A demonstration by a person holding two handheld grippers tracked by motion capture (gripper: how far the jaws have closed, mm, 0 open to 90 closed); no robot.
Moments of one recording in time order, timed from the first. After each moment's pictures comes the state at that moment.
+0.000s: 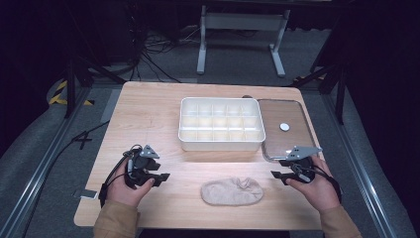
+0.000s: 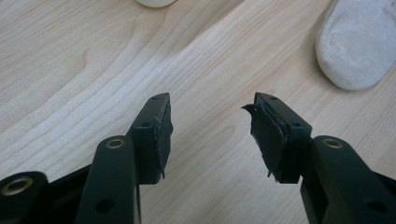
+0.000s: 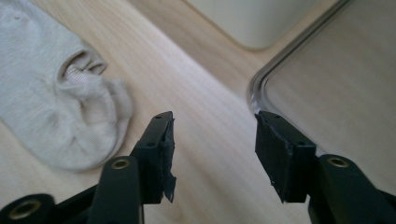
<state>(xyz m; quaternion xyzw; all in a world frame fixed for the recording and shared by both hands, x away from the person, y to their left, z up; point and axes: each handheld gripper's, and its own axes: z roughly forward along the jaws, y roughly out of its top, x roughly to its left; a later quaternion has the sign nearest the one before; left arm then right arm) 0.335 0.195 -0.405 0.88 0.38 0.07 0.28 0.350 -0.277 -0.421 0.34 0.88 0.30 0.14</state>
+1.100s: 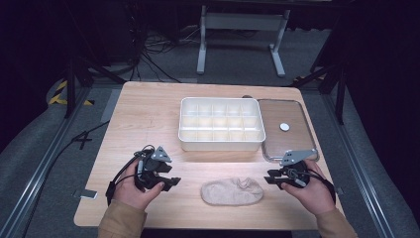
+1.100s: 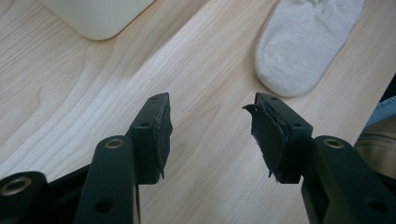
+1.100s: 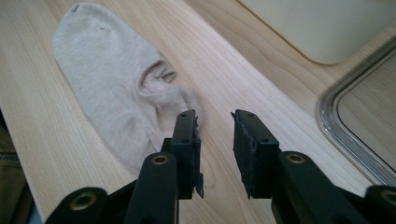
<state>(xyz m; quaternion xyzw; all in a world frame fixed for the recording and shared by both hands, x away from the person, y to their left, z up) 0.324 0.165 -0.385 0.90 0.33 0.05 0.29 0.337 -0.255 -0.416 0.30 0.89 0.33 0.08</state>
